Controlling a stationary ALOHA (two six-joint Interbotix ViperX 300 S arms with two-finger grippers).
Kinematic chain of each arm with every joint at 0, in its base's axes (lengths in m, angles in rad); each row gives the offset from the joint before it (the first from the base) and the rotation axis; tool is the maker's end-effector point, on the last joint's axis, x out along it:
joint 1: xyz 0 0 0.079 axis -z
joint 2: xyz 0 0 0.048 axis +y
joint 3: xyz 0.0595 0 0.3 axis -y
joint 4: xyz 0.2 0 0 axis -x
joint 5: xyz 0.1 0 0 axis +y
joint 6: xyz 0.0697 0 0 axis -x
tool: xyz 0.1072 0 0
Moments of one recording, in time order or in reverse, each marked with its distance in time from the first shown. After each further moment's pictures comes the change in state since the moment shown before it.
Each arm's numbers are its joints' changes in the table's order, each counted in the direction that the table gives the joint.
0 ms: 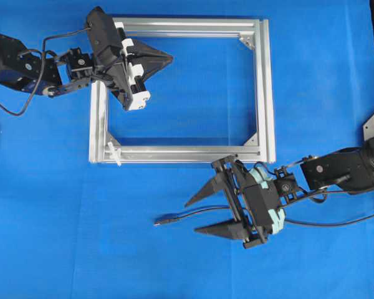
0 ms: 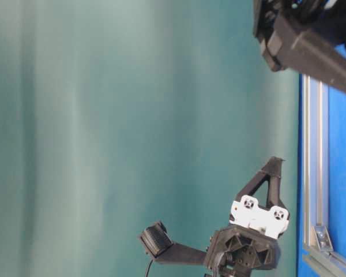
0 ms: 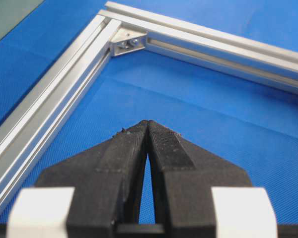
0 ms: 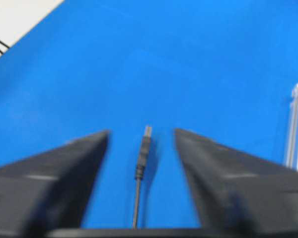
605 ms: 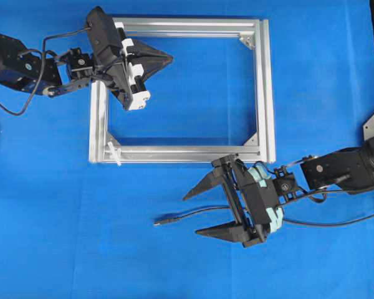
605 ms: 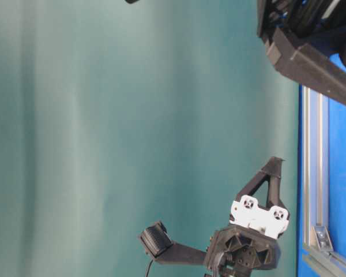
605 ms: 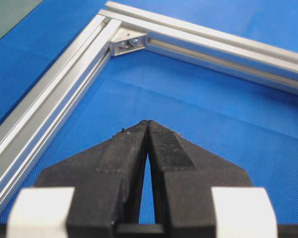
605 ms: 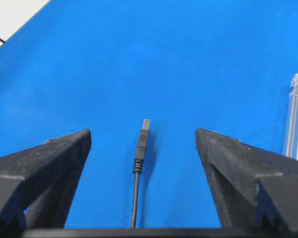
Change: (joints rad) left arm 0.000 0.000 0.000 0.000 0.000 0.003; right arm 0.002 0.002 0.000 -0.018 0.011 -0.003
